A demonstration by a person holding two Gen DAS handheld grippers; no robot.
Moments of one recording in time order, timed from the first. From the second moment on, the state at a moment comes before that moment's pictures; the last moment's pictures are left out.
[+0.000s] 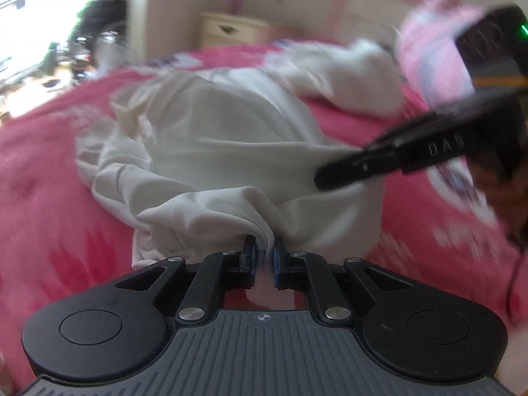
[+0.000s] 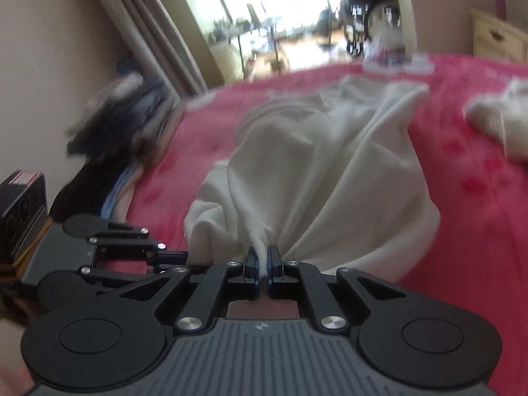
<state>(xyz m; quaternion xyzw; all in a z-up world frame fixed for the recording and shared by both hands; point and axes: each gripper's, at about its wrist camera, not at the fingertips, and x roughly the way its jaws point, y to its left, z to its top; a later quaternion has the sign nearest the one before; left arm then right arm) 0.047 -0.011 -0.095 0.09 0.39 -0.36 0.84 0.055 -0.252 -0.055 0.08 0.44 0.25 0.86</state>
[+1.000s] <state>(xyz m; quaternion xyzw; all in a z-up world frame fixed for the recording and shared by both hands) 0.109 0.030 -0.106 -0.02 0.42 -0.27 0.87 0.096 -0.250 -0.048 0.17 0.46 0.20 0.85</state>
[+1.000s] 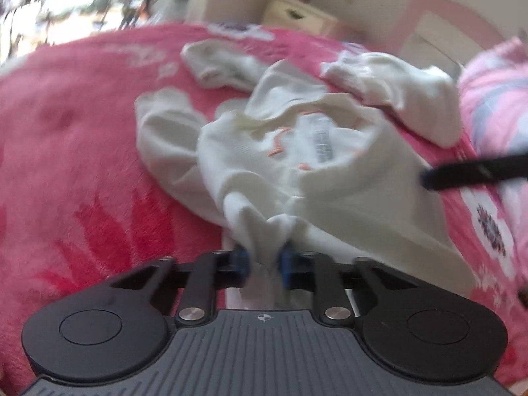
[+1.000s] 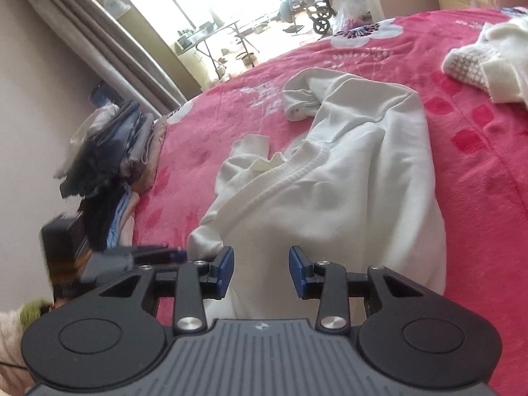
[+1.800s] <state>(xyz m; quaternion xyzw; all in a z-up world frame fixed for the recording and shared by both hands) -0.039 -0.086 -0.090 0.09 0.36 -0.51 0.78 0.035 -0.242 -0.045 0.06 0.49 0.21 0.84</state>
